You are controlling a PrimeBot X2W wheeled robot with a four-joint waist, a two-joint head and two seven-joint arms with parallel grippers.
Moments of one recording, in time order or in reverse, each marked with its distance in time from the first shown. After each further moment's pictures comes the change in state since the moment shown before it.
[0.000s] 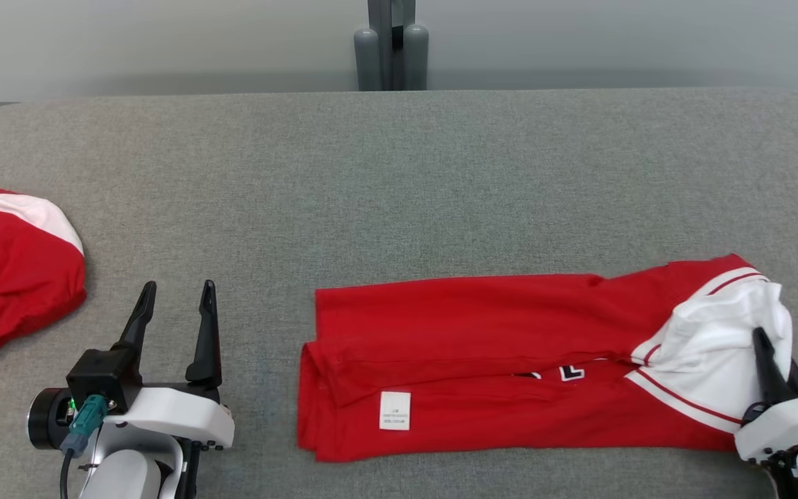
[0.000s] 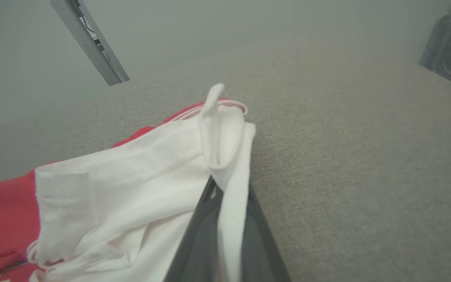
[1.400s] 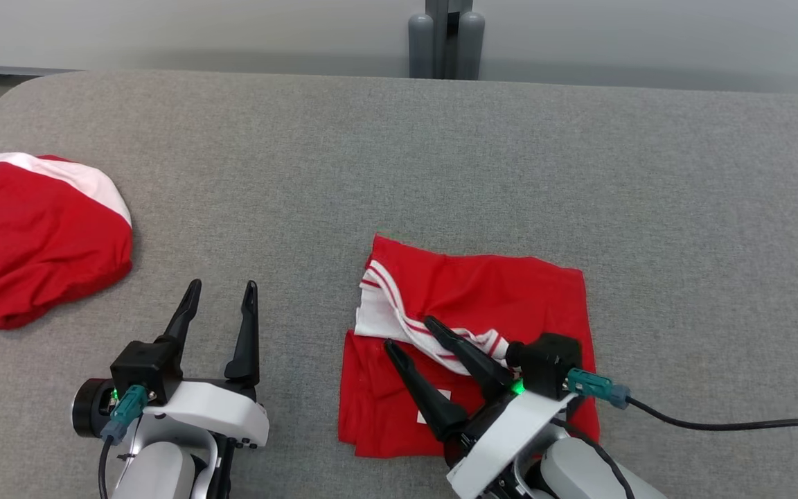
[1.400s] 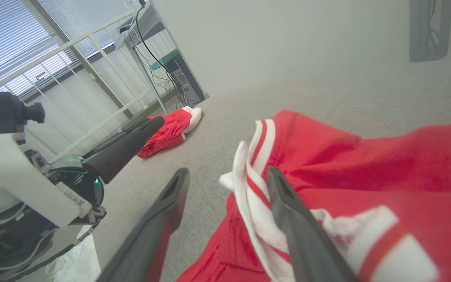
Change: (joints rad) left arm -0.038 -0.067 -0.022 0.067 0.032 -0.049 -0.001; right arm -0.160 0.198 0.723 -0.253 0.123 -0.003 0.011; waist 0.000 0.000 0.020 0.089
